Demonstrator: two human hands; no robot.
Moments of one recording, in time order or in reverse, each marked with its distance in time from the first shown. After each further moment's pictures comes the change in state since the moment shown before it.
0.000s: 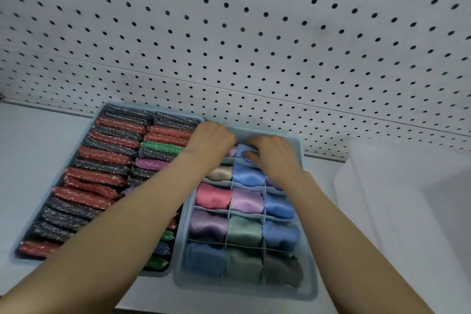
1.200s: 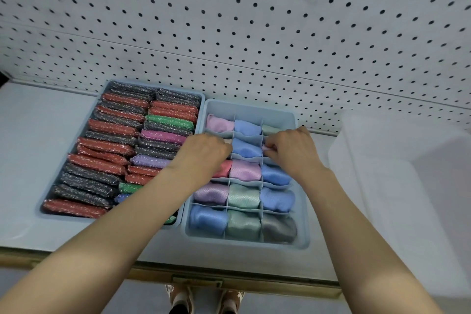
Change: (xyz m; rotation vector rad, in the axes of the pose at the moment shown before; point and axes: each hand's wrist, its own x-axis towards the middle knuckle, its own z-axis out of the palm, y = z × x) left_hand -0.084 0.026 0.002 -0.063 -0.028 0.052; right_hand -0.069 0.013 -0.016 -0.216 0.012 0.040
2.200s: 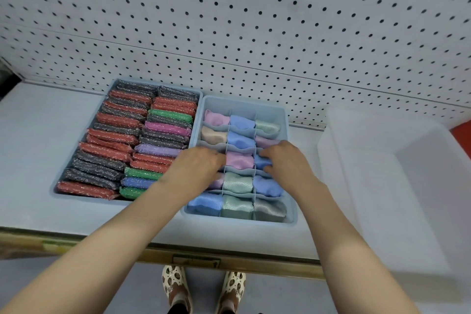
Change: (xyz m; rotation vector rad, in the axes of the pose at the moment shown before) left_hand -0.044 0.018 0.018 -0.210 0.143 0.042; right_hand -0.053 -0.011 0.005 0.137 -0.143 0.027
